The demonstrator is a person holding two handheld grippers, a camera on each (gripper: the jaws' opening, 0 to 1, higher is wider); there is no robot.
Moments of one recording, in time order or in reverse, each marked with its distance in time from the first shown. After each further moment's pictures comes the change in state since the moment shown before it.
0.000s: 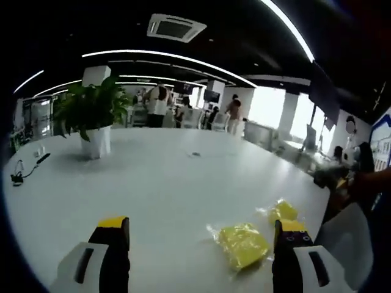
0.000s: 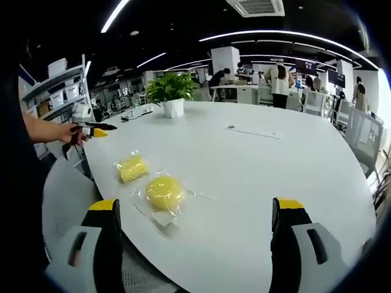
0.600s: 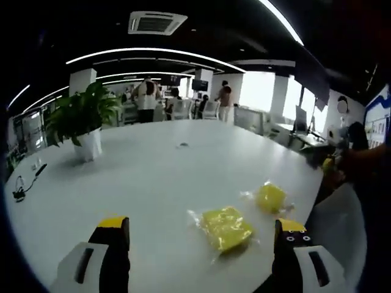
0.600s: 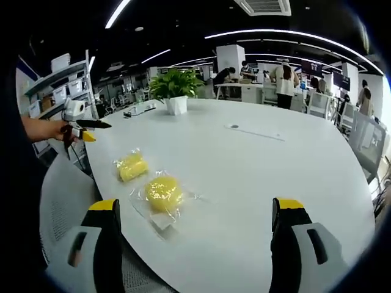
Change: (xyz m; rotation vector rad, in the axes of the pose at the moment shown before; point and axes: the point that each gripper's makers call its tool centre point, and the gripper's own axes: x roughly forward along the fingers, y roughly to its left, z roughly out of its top) left arm -0.015 -0.037 -0.014 0.073 0.082 -0.038; right arm 0.011 -0.001 0.006 -0.027 0.018 0.024
